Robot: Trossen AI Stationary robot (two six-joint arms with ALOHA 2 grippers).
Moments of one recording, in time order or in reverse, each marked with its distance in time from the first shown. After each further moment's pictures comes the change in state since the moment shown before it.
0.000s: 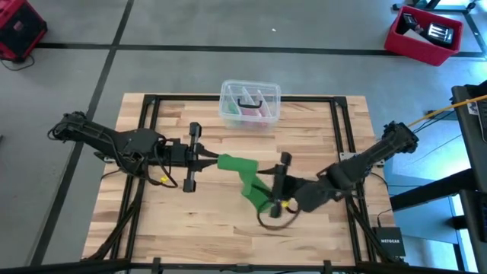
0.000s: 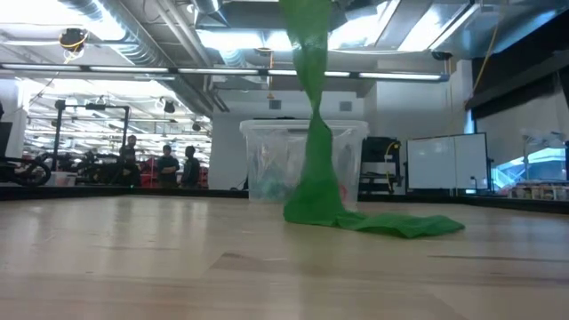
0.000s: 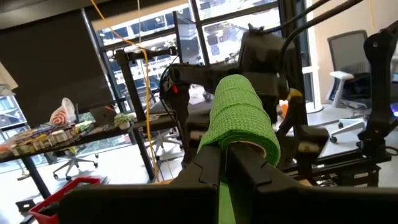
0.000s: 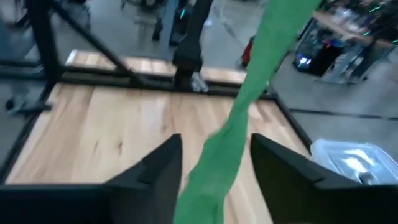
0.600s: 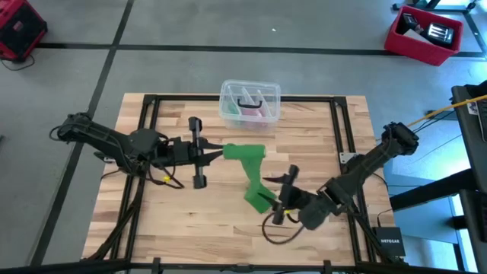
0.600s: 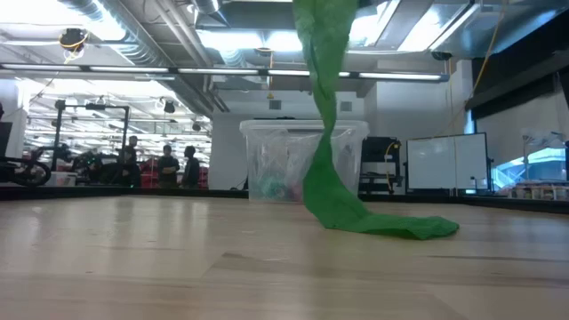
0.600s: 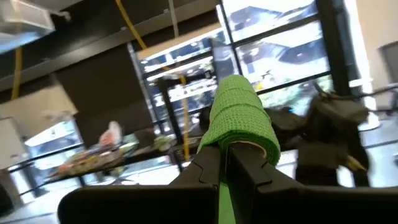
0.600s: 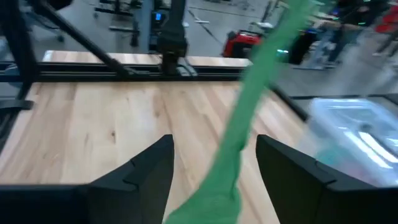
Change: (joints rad) left arm -0.007 0.082 0.043 0.187 -0.135 0.147; right arm 0.106 -0.002 -0.259 0.200 0.191 0.182
